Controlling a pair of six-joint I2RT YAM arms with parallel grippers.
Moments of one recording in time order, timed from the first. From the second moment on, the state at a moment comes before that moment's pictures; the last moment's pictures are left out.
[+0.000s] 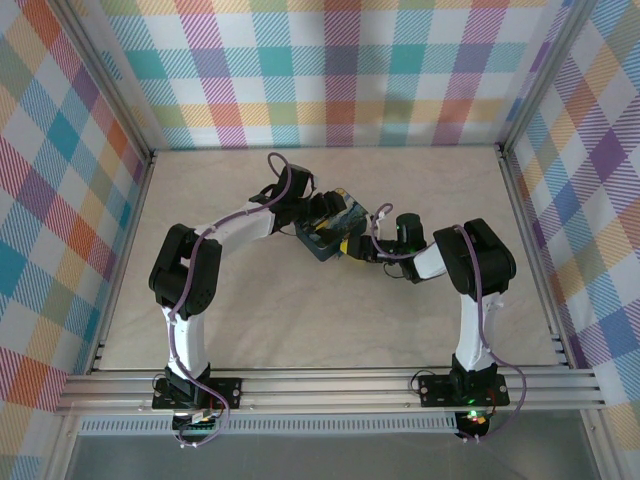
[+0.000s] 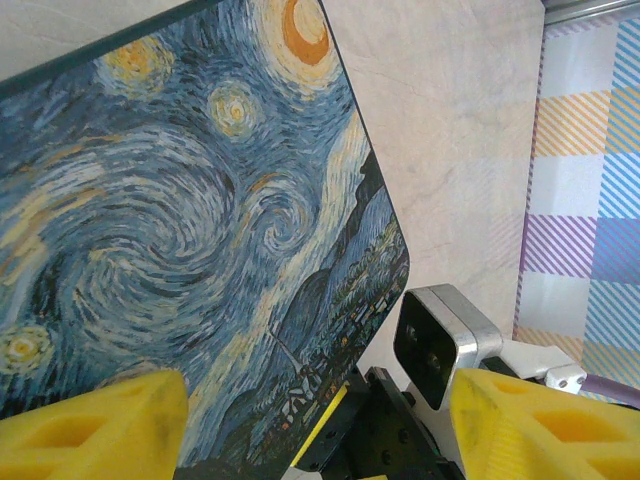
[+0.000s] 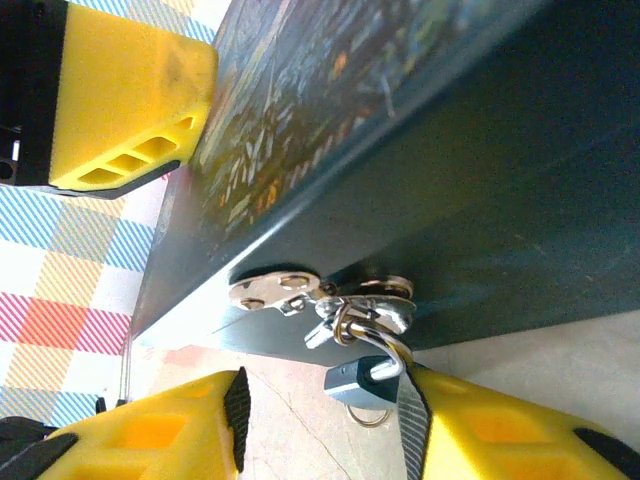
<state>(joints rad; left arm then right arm) -0.52 1.96 1.42 -0.21 0.39 -0.92 0.34 2.03 0.75 0.82 -0.89 0.65</state>
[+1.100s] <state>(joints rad) -0.52 1.96 1.42 -0.21 0.39 -0.92 0.33 2.00 0.79 0.73 -0.82 0.60</state>
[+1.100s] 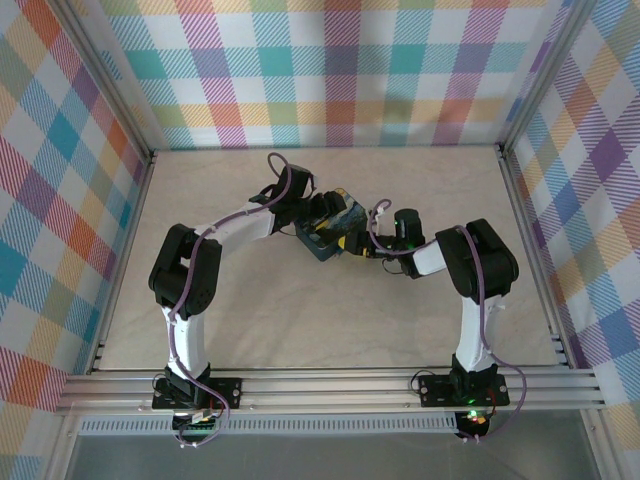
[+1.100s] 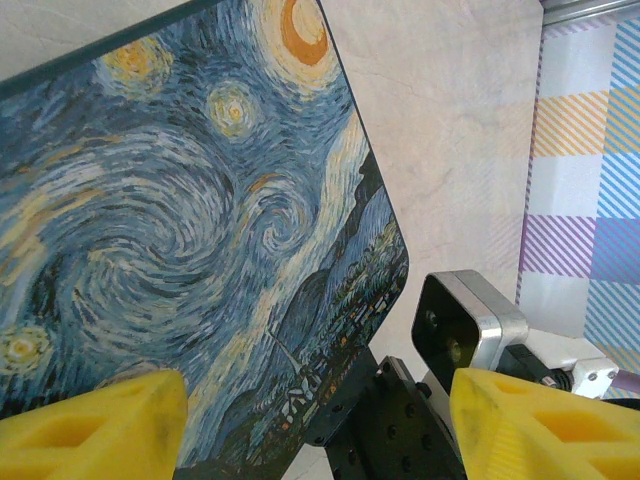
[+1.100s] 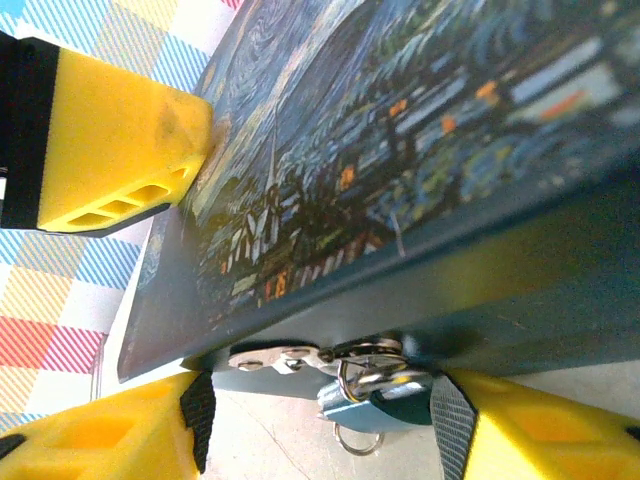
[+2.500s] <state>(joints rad) -0.52 1.96 1.41 -0.19 0.39 -0.92 0.33 2.05 0.77 0.86 -0.84 0.70</state>
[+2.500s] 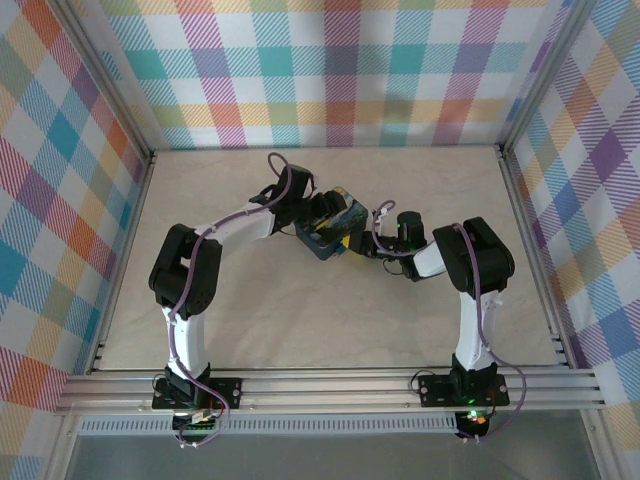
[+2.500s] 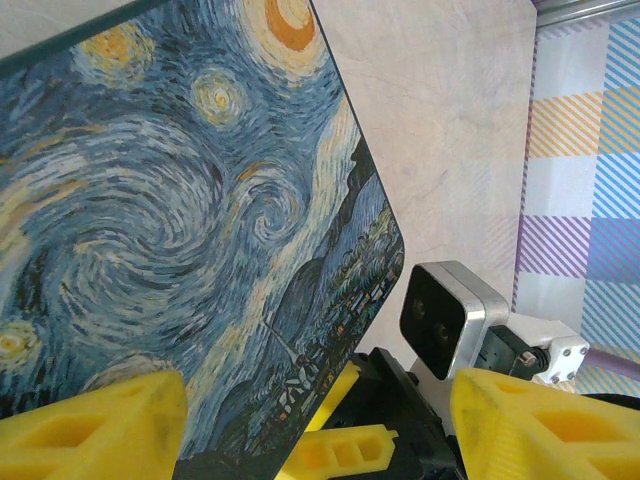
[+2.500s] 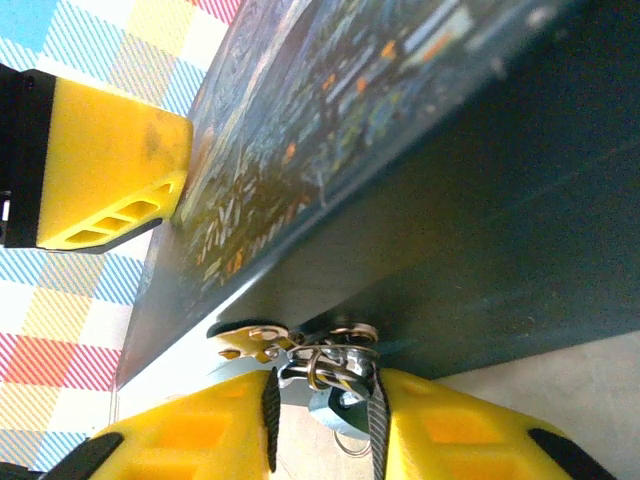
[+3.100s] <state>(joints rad) -0.52 1.96 1.41 -0.18 0.39 -0.92 0.32 2.05 0.77 0.86 -0.82 0.70</state>
